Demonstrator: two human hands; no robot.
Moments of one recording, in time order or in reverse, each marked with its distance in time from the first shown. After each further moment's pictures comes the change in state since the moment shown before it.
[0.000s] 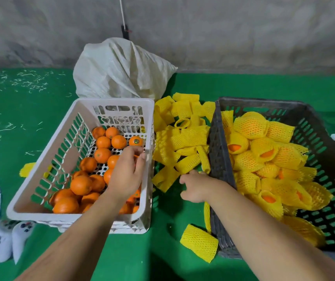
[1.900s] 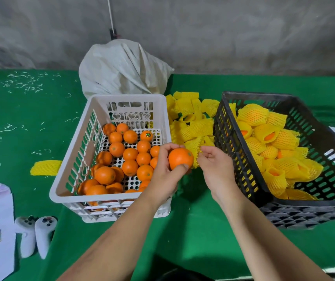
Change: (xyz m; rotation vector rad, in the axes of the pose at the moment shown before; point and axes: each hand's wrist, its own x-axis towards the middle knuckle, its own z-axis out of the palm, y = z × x) left_hand -0.071 0.040 -0.021 -0.948 -0.293 -0.171; right_hand -0.056 -0.090 0.044 1.315 1.047 -0.008
